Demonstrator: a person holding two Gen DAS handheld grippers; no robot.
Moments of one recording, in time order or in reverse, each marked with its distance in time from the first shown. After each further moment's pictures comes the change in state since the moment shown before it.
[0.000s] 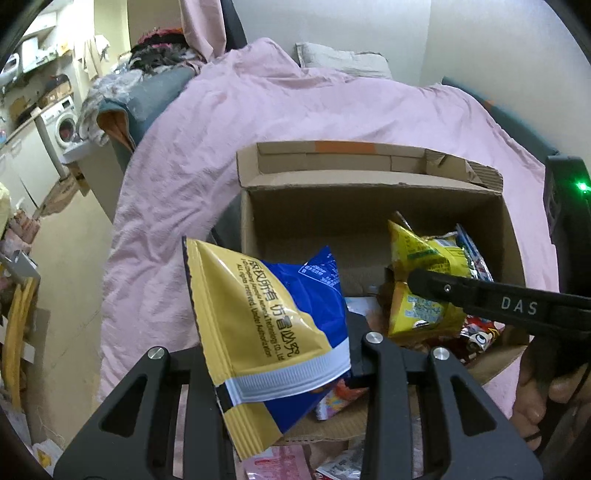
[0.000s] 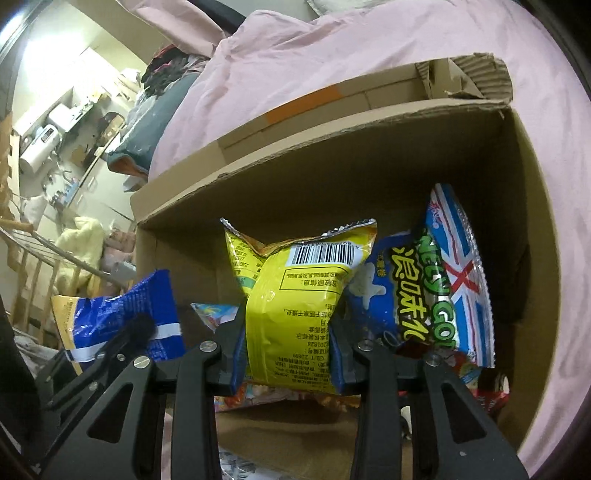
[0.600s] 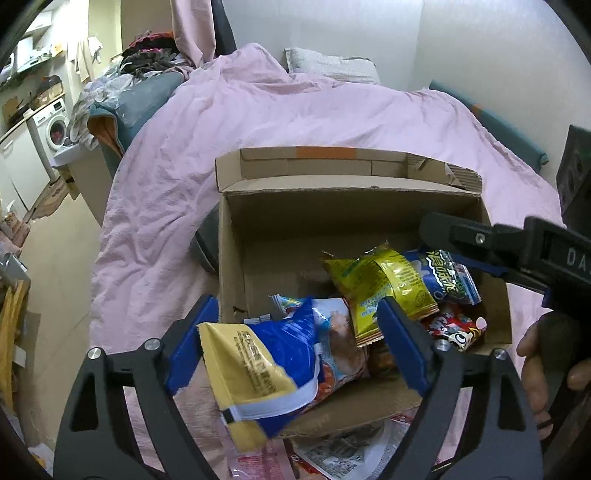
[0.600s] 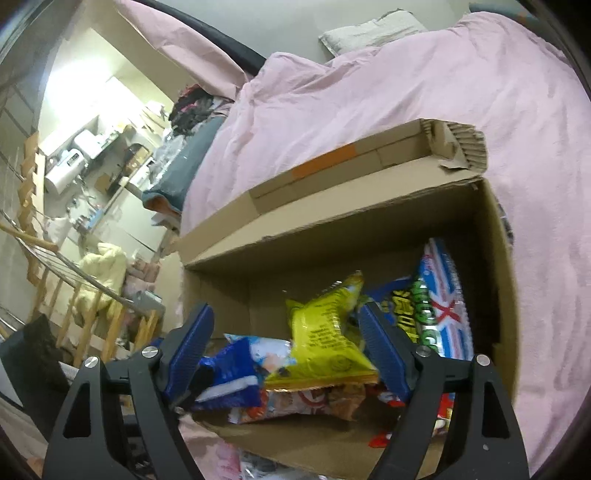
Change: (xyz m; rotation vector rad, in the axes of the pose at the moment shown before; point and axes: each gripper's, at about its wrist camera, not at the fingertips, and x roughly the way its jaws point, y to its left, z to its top) left arm -0.011 -0.009 -0.001 0.011 -0.028 -0.036; right arm -0.044 0.001 0.004 -0.014 -0.150 0.035
